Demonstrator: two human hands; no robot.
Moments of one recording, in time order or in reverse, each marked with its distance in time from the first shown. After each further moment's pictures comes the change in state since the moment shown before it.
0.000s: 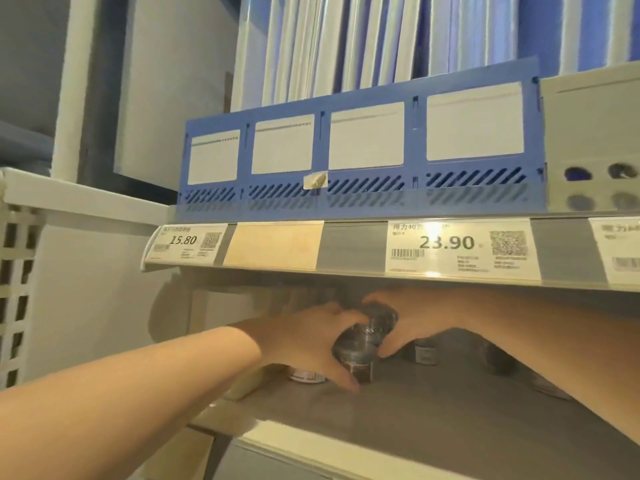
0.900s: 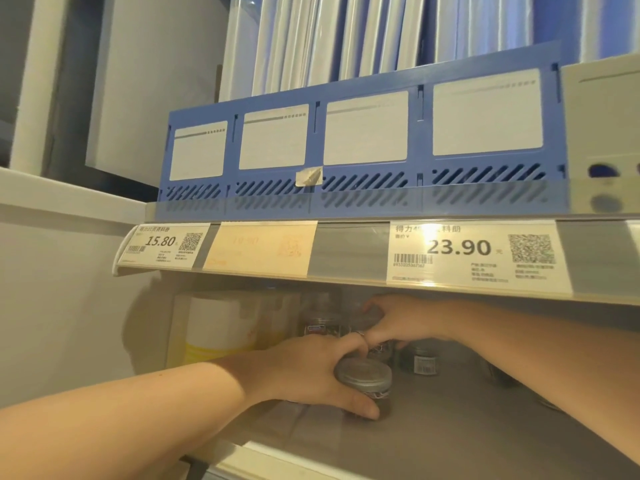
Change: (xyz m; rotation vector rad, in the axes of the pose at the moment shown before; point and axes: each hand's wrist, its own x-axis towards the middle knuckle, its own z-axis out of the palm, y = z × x) left_hand 0.009 -0.003 0.024 -0.242 -0.032 0.005; right_hand 0.027 0.012 0.016 0.405 0.068 0.156
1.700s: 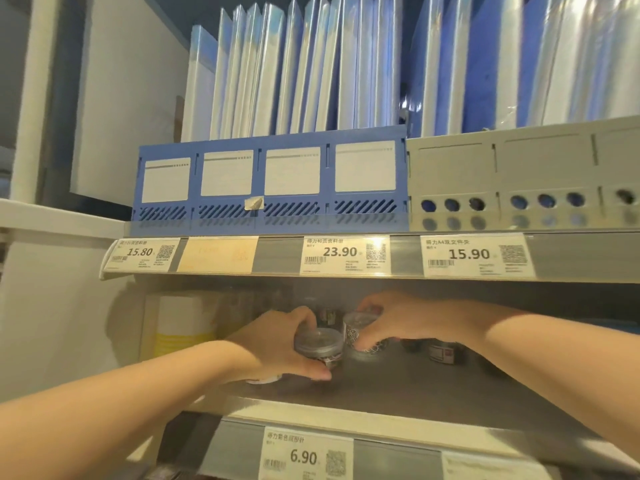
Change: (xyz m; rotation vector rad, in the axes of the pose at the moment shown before) left_hand -0.035 0.053 -0.003 -0.034 0.197 0.004; right_hand -0.145 -0.013 -0.025 -0.061 0.134 0.101
